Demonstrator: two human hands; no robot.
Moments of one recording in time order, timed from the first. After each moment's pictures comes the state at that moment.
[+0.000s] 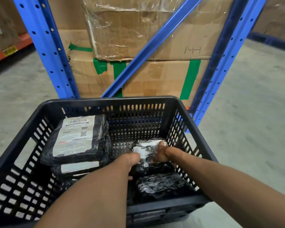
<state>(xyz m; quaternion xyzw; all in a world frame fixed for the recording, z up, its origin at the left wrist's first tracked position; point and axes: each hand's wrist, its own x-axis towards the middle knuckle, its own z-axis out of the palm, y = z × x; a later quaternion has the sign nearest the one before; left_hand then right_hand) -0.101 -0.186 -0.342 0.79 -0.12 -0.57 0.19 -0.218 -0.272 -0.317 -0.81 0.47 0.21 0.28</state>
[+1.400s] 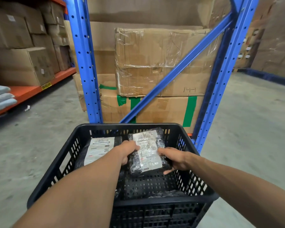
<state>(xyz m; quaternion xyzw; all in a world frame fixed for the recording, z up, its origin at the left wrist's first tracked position) -0.057 -0.149 -0.215 0.73 -0.16 -0.49 0.44 -0.234 -0.249 -0.230 -0.63 0.44 0.03 0.64</state>
